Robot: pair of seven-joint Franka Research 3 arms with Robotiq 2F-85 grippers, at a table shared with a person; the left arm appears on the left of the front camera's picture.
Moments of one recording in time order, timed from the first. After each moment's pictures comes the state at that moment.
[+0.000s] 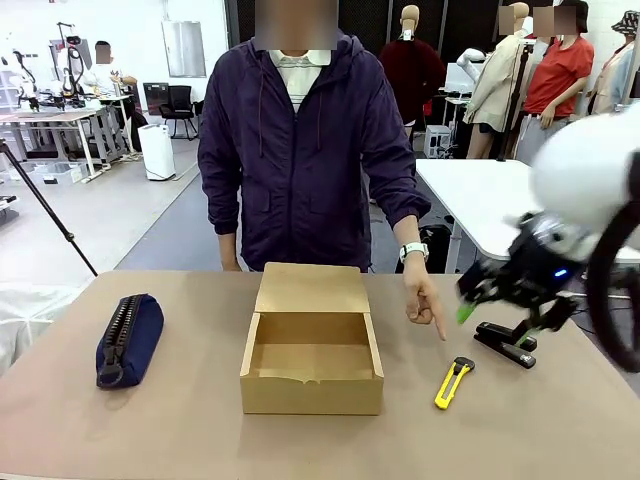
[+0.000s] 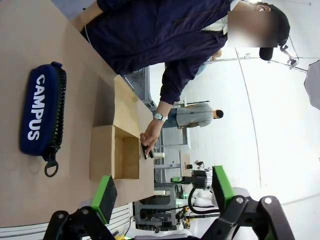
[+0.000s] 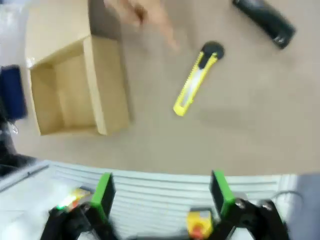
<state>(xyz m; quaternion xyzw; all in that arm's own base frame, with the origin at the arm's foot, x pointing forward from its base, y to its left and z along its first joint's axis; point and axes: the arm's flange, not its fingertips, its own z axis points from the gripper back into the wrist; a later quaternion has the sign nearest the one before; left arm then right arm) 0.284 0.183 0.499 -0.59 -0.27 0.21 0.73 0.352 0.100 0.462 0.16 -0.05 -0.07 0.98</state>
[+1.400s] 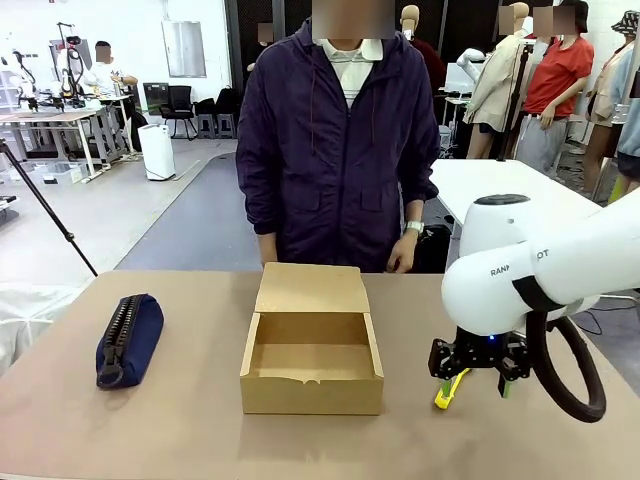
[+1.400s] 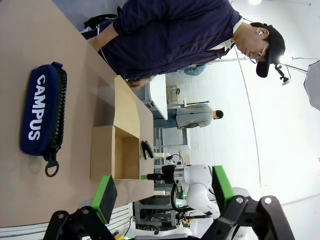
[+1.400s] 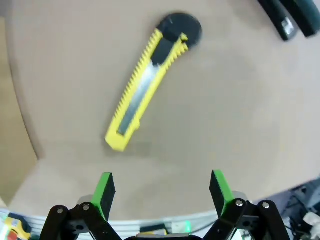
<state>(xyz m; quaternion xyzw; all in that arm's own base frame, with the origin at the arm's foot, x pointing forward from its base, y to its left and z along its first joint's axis) 0.283 0.184 0.499 -0.59 -0.27 0.22 0.73 0.396 0.139 0.331 -0.02 0.01 -0.06 1.00</state>
